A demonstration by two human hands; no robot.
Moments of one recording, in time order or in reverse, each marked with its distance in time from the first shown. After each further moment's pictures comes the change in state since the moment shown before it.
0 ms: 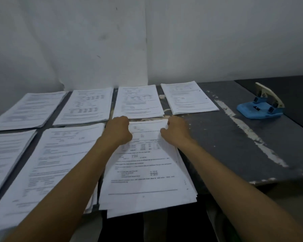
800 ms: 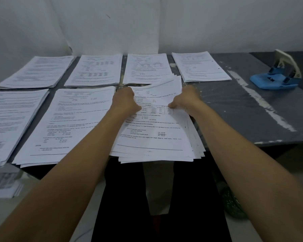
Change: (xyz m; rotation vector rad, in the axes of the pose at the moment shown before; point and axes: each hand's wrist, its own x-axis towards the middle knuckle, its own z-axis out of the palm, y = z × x) left_hand -0.045 -0.016 0.017 -0.186 0.107 -0.088; right_hand -0.031 -0.029 -0.009 0.130 -0.144 0.329
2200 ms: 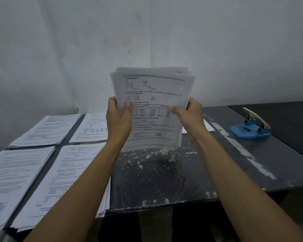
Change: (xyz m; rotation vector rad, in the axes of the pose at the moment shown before) left_hand 0.011 0.054 -0.080 -0.954 0.557 0.284; right_hand -0.018 -0.065 -0.088 0.701 0.222 -0.490
